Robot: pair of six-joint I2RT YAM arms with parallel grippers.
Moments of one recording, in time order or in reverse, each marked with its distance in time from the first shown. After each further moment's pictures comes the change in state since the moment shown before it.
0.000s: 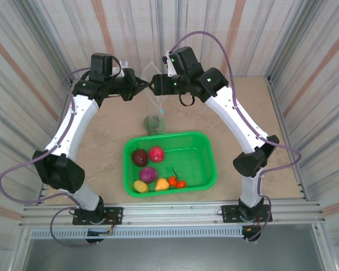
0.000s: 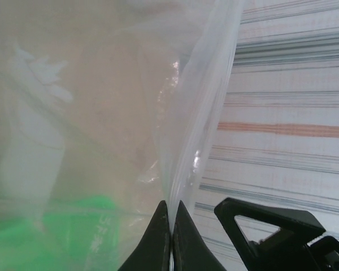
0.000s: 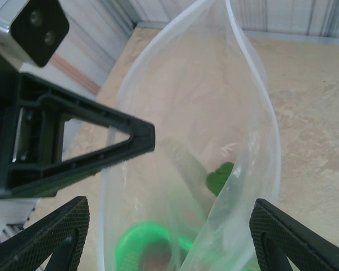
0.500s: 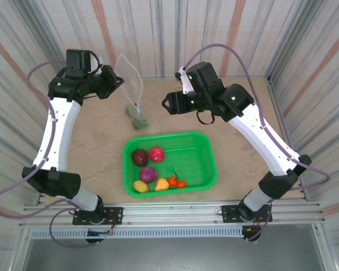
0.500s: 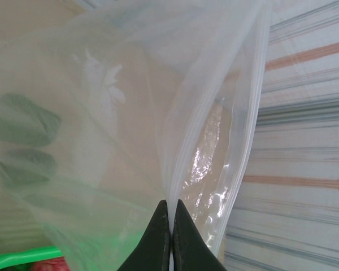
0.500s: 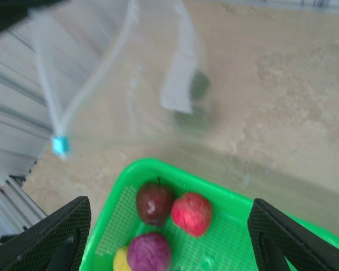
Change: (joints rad) left arm 0.098 -0.092 0.154 -0.297 -0.269 0.201; right arm 0.043 -0.360 -0.385 -0.024 0.024 -0.029
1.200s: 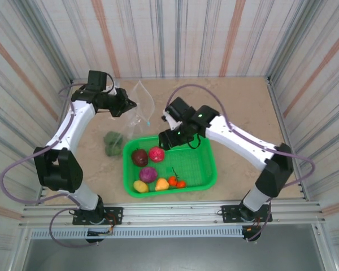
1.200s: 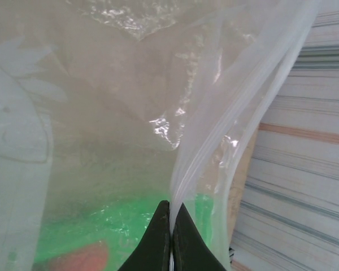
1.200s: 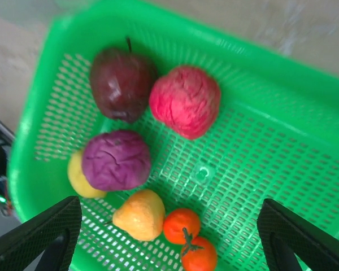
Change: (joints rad) left arm 0.011 0.069 -0.399 0.235 0.237 0.029; right arm 0.104 0.089 -0.411 0.054 -0.106 -0.022
